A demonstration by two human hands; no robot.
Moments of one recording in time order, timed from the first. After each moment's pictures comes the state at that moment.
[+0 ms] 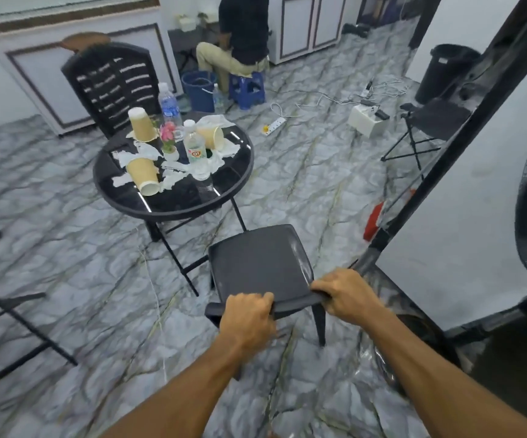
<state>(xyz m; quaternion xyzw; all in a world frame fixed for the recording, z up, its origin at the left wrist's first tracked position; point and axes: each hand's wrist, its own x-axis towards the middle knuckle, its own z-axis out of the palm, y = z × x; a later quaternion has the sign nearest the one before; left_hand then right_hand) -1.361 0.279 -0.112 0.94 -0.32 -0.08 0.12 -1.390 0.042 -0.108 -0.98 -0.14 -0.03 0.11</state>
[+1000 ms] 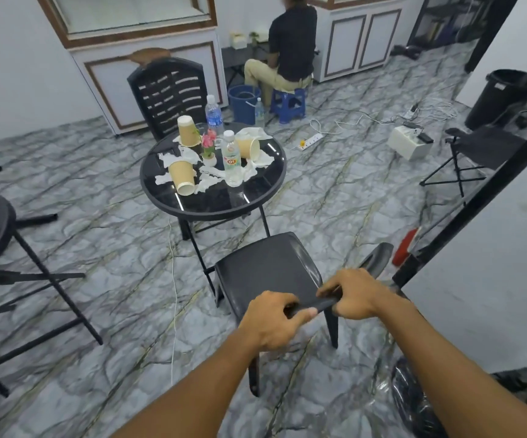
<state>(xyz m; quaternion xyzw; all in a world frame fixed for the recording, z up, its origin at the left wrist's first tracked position) -1.364 0.269 -0.101 0.92 -0.21 -0.14 0.29 -1.354 0.052 -0.060 -0.95 -0.04 0.24 0.18</state>
